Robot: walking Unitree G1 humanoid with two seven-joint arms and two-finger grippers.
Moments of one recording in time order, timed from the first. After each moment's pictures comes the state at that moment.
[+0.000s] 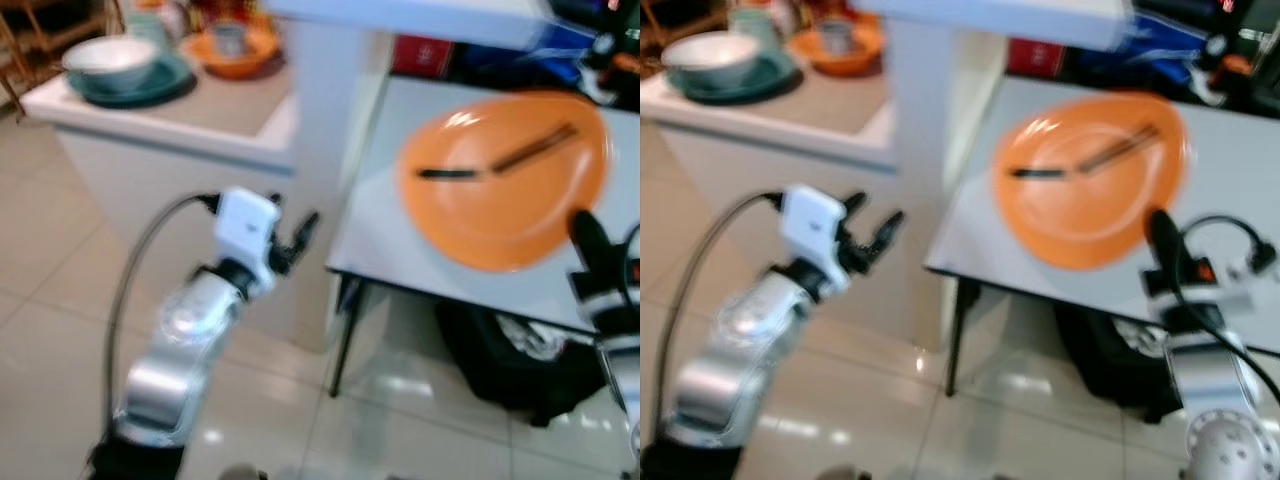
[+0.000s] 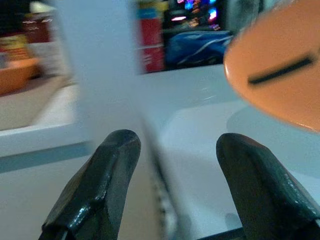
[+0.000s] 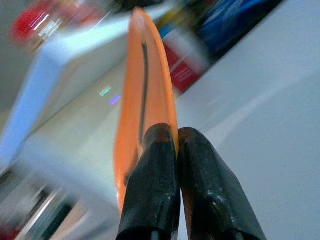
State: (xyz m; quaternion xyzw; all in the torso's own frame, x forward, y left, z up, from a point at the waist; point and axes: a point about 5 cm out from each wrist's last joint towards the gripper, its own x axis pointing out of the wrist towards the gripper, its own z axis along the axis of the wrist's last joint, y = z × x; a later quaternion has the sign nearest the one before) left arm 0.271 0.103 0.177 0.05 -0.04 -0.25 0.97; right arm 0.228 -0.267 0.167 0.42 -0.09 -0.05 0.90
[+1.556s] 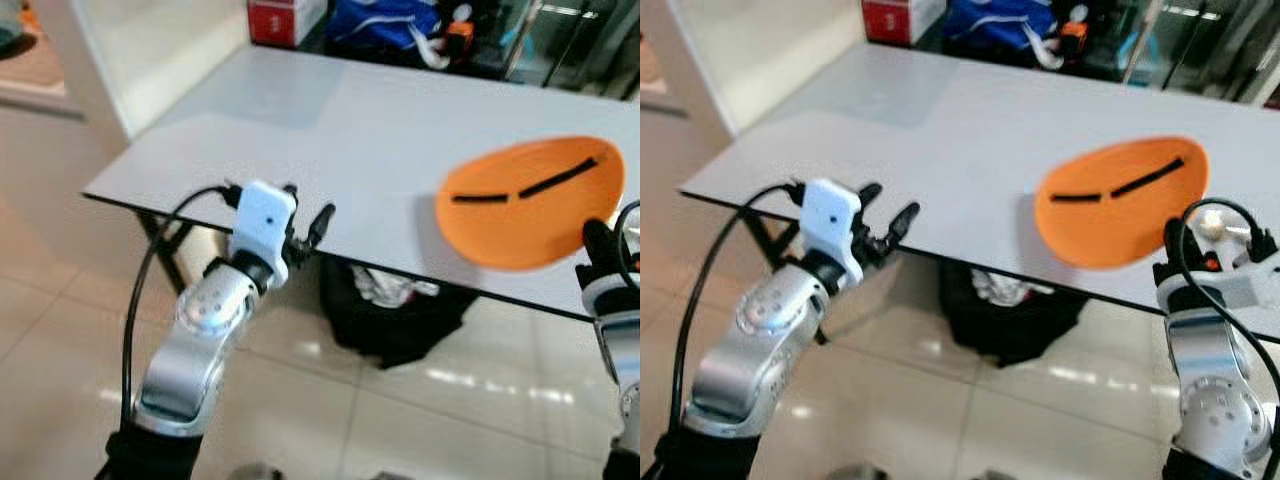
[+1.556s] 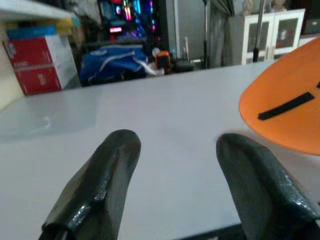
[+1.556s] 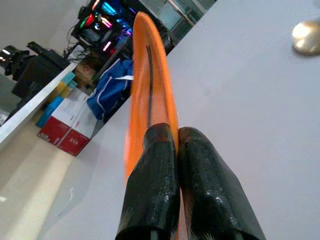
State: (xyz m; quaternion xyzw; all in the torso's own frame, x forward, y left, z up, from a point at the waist) left arm 0.279 0.098 0.189 0.07 -0.06 -0.24 0.97; right arm 0.253 -0.267 0.165 0.42 -0.04 -0.12 0.90
